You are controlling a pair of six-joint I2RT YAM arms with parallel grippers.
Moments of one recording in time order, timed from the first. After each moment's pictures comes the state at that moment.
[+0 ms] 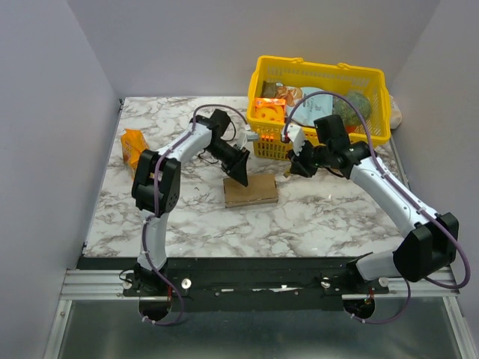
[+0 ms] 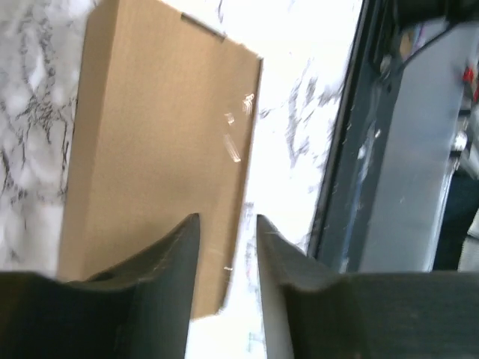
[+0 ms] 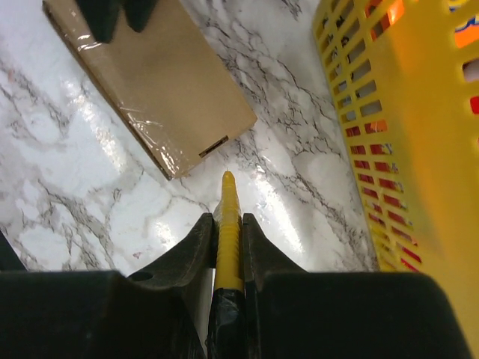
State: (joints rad) left arm -0.41 2.12 1.72 -1.07 0.99 0.52; right arm 0.41 1.40 1.23 -0.69 -0.41 -0.59
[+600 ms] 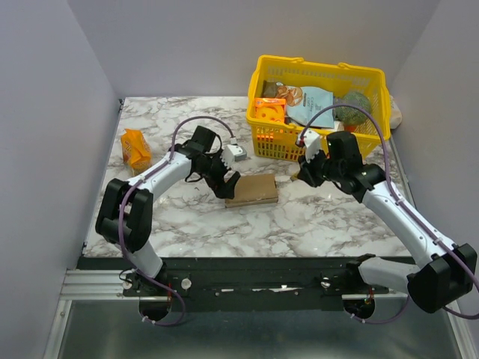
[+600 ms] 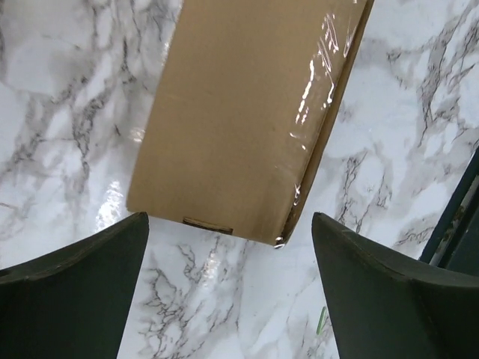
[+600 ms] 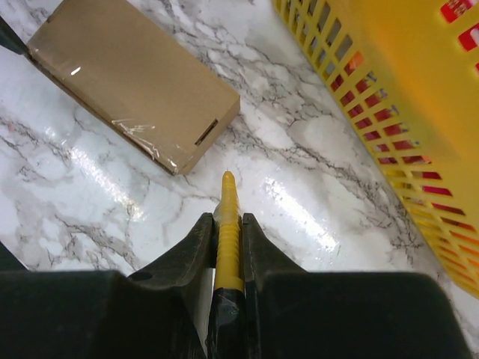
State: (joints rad) left arm -0.41 1.67 1.20 -0.61 0.60 0.48; right arm 0.41 1.18 1.02 -0.53 -0.27 -0.31
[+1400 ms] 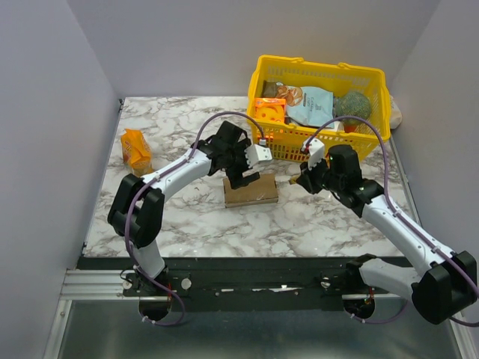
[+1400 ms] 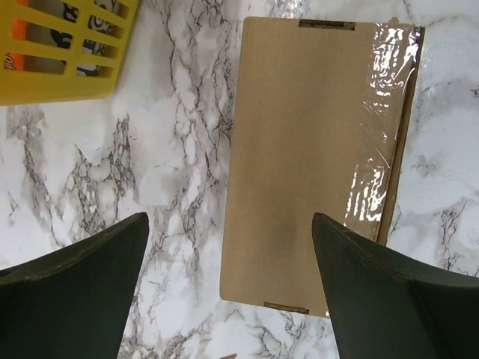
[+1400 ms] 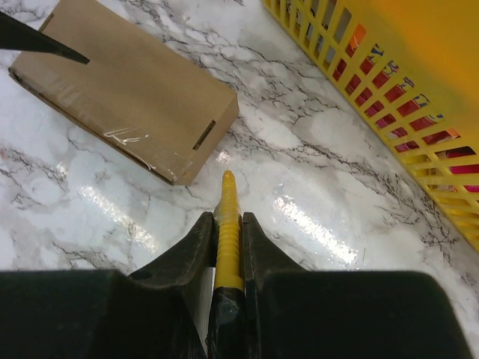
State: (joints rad) left arm -0.59 1.74 1.32 -0.50 0.36 0.70; right arm 0.41 1.09 0.80 -0.31 -0.24 -0.19
